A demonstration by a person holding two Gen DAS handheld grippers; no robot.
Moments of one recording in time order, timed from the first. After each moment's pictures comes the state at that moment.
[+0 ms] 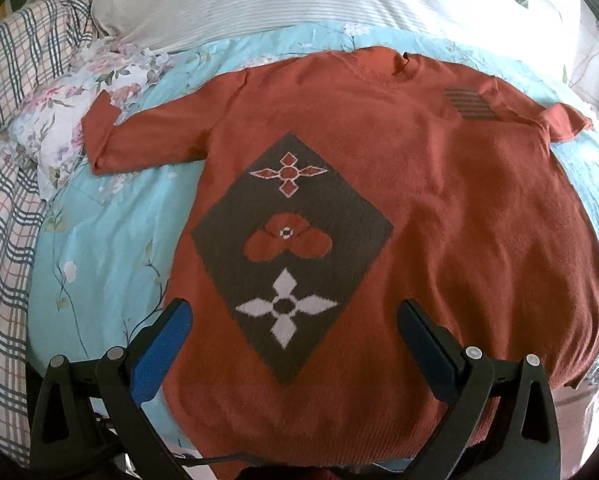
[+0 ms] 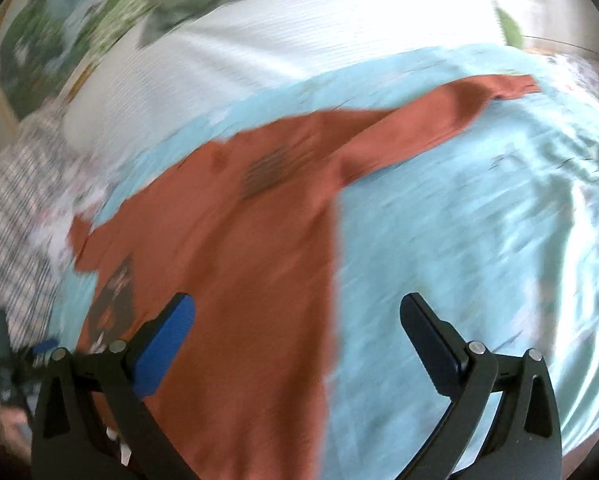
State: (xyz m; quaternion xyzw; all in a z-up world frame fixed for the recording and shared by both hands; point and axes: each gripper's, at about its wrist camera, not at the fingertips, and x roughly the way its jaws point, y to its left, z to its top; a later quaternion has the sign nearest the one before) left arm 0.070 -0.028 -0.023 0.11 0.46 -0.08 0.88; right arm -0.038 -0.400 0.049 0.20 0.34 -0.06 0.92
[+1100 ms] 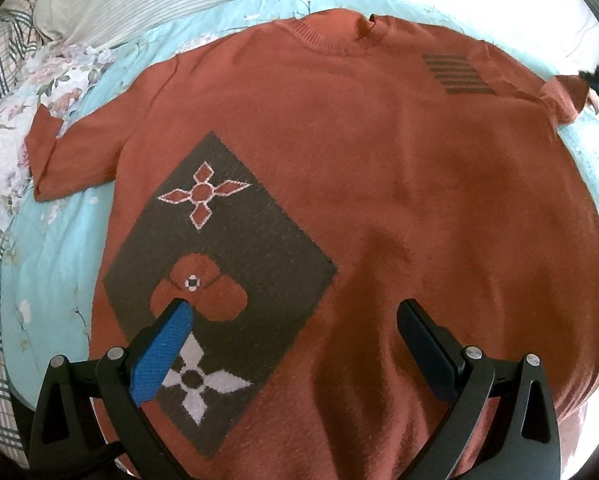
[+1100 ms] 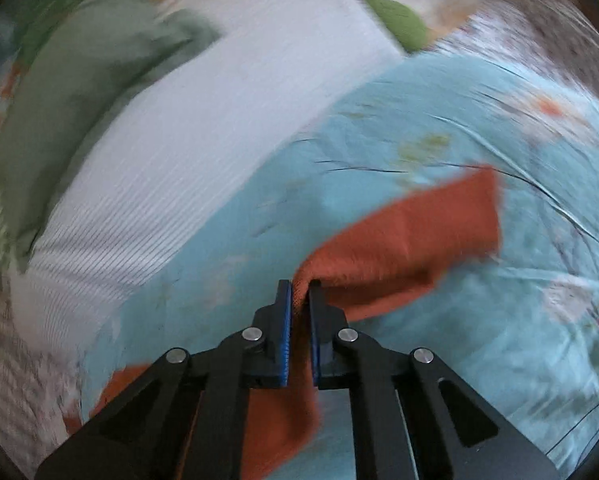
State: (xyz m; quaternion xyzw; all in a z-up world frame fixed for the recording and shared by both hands) left arm 0.121 -0.086 -0.055 0.14 0.51 -0.11 0.84; right arm 0.114 -0.618 0.088 0.33 0.27 -0.13 0.89
